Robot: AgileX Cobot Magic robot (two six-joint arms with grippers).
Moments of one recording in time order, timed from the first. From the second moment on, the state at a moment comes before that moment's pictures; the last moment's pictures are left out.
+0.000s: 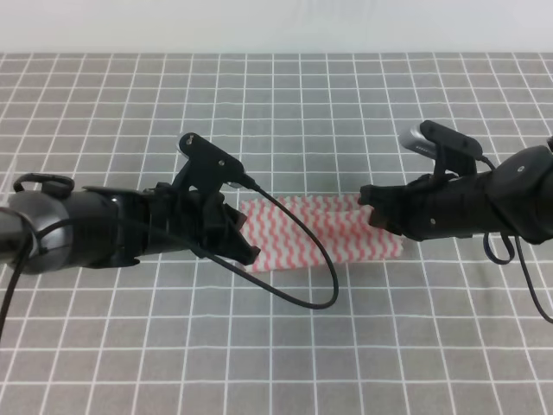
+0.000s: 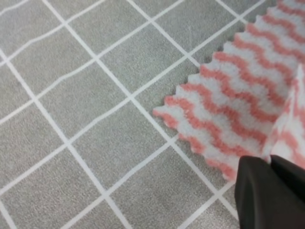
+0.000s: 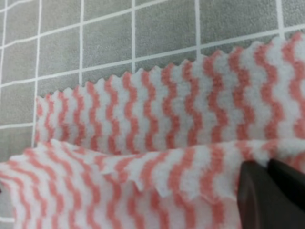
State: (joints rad) left arm -0.45 1.83 -1.01 -1.77 0.14 1.96; right arm 0.36 1.83 -1.07 1.01 0.27 -0.43
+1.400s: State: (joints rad) left arm -0.45 1.91 -1.08 -1.77 0.11 1.97; right arm 0.34 1.88 -1.13 1.01 0.28 -0.43
